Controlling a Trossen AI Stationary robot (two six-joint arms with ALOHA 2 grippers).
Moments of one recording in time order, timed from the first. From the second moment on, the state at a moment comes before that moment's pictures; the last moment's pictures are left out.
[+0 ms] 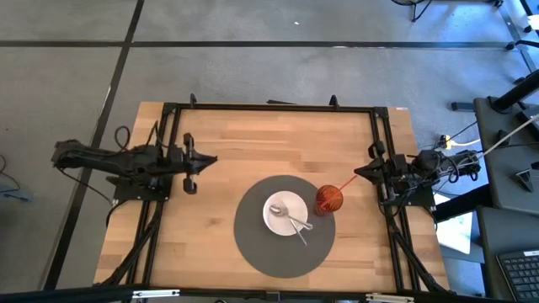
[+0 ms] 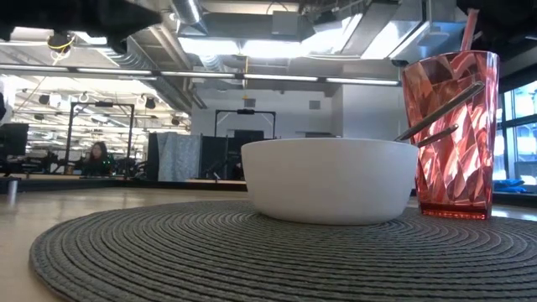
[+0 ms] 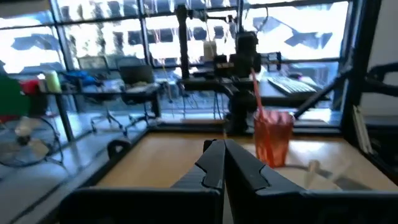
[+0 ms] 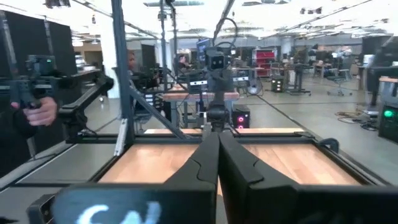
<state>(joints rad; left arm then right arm) -0.13 0.41 0.28 0.20 -0.31 0.04 0.31 0.00 0.24 -0.08 0.25 -0.01</state>
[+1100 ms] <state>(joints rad) -0.13 0.00 0.05 0.01 -0.23 0.02 0.30 0.00 0.18 0.03 0.37 -0.07</state>
